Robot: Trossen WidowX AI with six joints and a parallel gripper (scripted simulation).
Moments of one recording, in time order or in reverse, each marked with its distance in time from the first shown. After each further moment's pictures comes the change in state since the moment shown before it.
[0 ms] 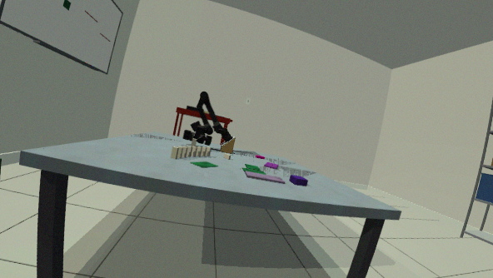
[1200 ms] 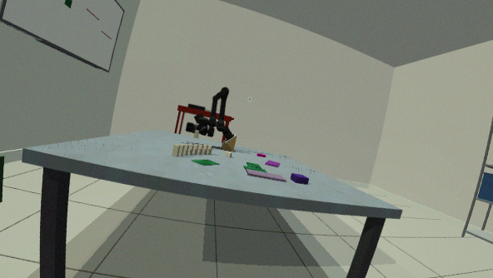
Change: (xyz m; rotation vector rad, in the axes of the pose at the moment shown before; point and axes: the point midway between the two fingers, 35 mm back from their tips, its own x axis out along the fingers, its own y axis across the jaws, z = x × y) arm -0.010 -0.004 0.039 0.038 0.000 -0.015
